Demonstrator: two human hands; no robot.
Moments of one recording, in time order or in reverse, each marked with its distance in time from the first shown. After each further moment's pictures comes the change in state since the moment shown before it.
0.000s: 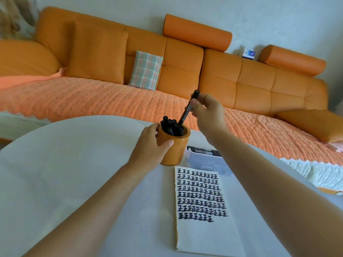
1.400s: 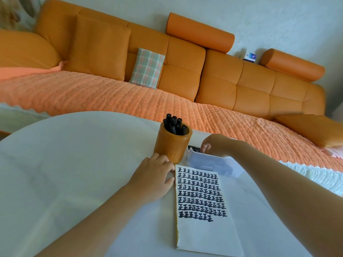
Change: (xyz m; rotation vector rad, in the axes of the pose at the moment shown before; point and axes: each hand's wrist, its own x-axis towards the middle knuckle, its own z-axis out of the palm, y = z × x) left_hand -0.056 -0.028 0.017 0.605 -0.287 0.390; right_hand 0.010 0.076 -0.052 -1.174 -0.866 0.133
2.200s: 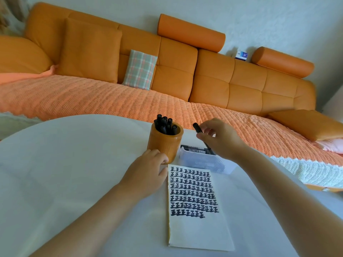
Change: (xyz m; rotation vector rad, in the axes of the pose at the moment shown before) left_hand 0.005 0.009 -0.016 -0.180 0.108 -0.079; right_hand -0.073 -0.020 -0.014 0.438 0.604 -0.116
